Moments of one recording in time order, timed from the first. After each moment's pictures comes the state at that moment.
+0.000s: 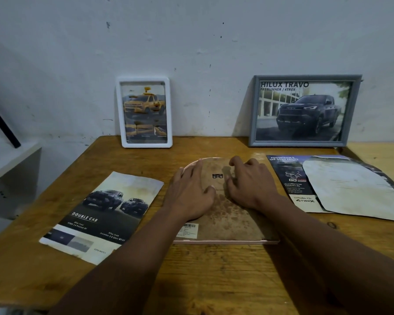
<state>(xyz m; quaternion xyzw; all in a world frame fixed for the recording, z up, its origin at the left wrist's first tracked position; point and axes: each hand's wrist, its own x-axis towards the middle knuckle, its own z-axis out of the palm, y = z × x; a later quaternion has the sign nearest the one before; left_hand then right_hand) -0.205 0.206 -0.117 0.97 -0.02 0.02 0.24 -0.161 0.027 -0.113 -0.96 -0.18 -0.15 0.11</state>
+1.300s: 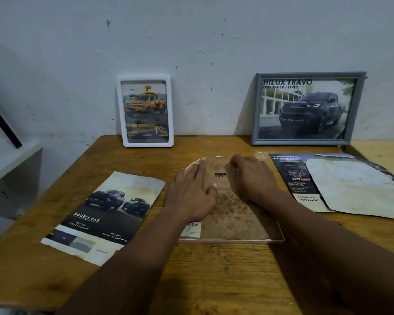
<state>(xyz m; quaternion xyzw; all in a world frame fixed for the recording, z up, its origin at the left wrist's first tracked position) -0.206 0.207 -0.119 0.99 -0.03 0.03 0.17 -0.153 0.031 -0.106 -0.97 -0.17 -0.13 0.14</state>
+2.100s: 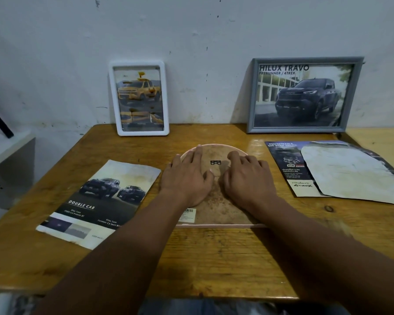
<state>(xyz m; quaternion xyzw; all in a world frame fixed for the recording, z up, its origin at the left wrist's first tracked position) -0.198 0.205 -0.123 0.99 -0.03 0.04 0.09 -0.198 0.034 -0.120 -0.97 -0.15 -0.15 0.09</state>
